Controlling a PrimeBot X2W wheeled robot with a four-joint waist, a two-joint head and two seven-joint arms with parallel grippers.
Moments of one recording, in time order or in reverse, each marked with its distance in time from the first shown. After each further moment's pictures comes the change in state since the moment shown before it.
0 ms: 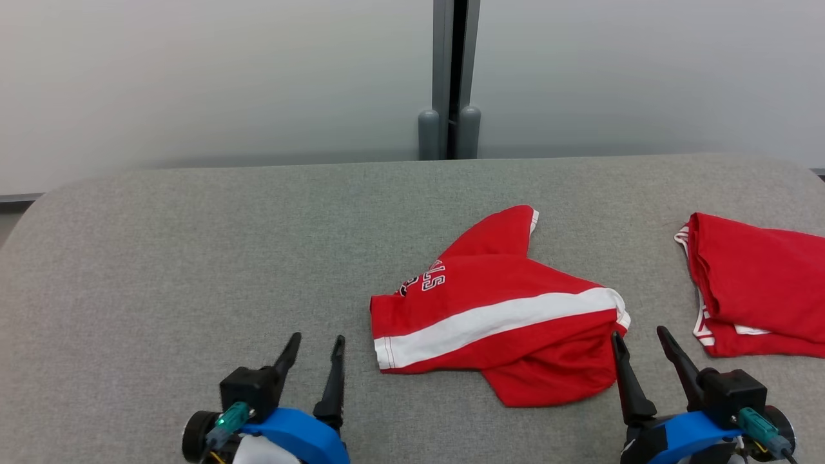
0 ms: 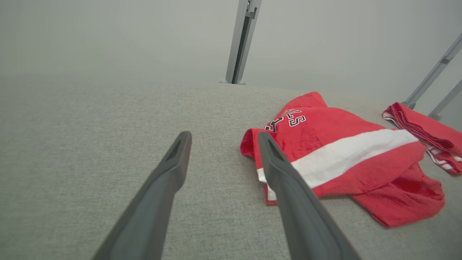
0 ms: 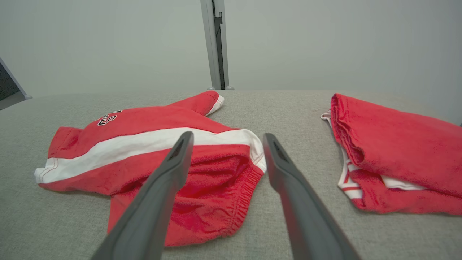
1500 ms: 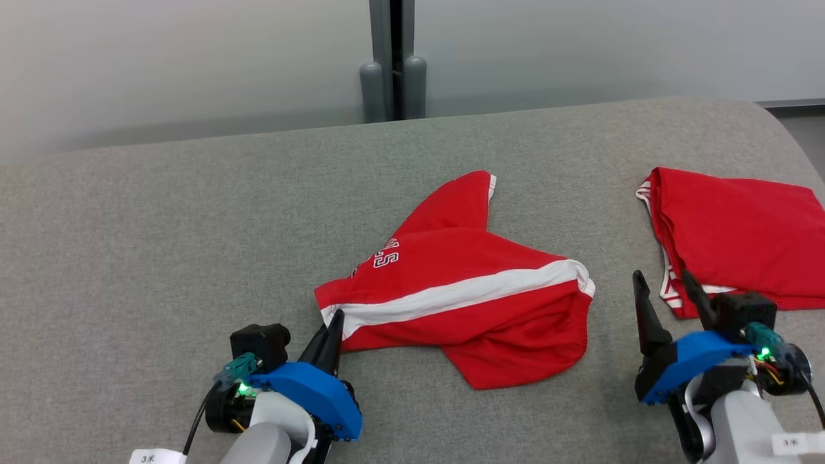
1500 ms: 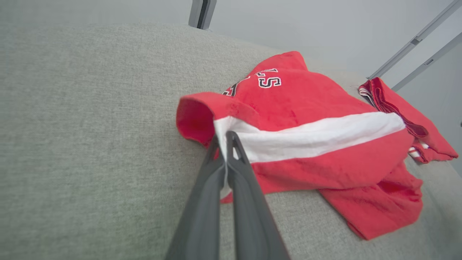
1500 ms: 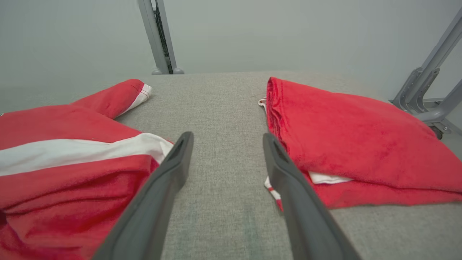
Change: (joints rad) left arm -0.183 -0.040 -0.068 0.209 -0.188 -0.043 0.078; right arm -0.223 0.000 -0.111 0.161 -0.065 0.000 0.081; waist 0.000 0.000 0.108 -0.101
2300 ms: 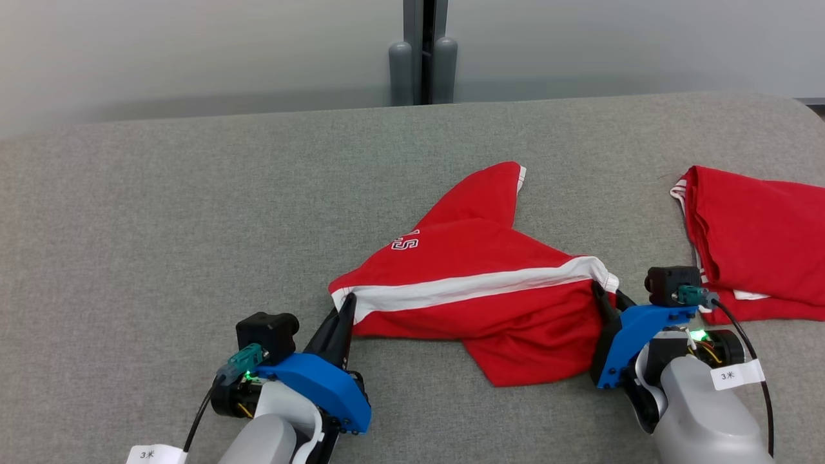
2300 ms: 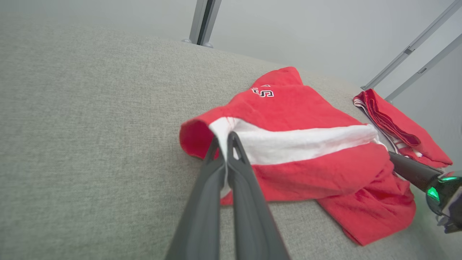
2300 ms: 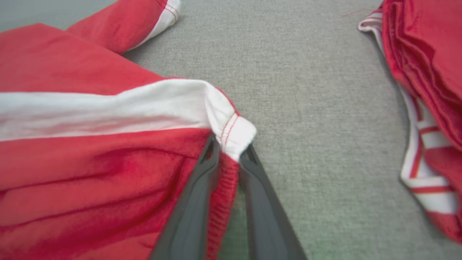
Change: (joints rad) left arm 0.009 0.024 -0.040 -0.128 0.003 0.016 0.016; right arm -0.304 0.001 0.110 0.550 0.068 0.000 0.031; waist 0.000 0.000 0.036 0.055
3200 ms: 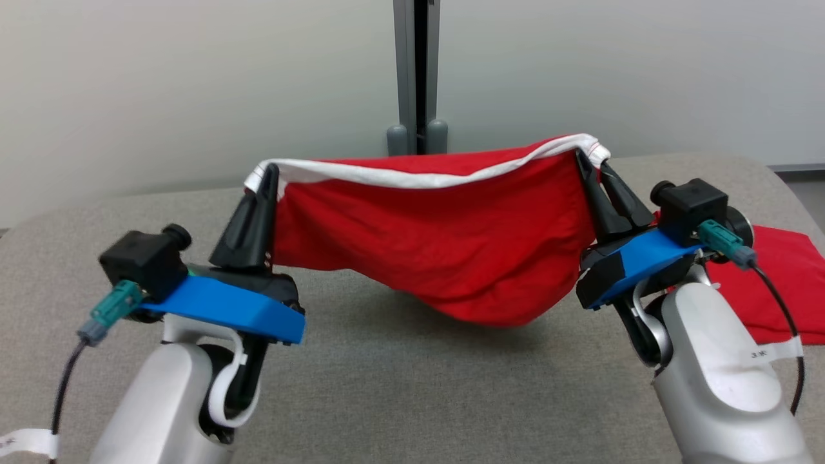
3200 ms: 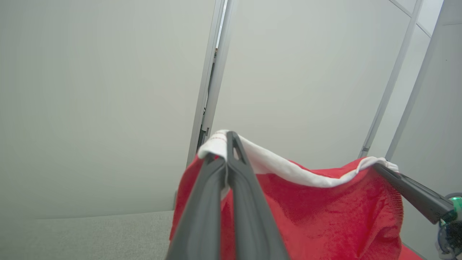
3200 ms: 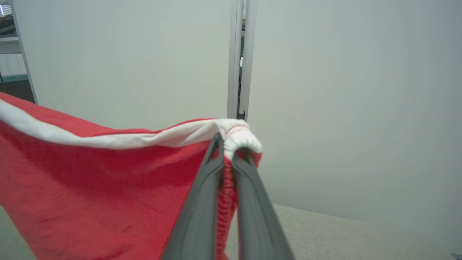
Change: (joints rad) left arm -0.069 0.133 0.110 -0.368 -0.024 0.035 -0.007; right arm -0.002 -0.045 0.179 -0.497 0.046 0.000 -0.093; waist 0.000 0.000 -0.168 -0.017
